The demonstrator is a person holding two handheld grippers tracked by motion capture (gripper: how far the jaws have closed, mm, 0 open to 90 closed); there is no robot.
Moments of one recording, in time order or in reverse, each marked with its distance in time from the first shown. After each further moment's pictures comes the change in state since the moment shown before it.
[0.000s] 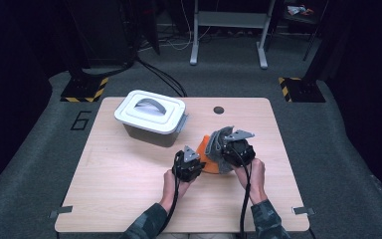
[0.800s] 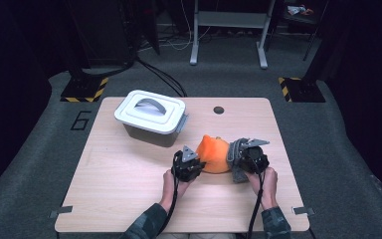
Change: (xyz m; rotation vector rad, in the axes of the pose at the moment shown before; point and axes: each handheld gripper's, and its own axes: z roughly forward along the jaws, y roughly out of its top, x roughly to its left) left arm 0.003 -0.003 0.000 -0.017 -0.016 -0.013; right arm -0.039 -0.051 0.016 0.110 -0.034 0.124
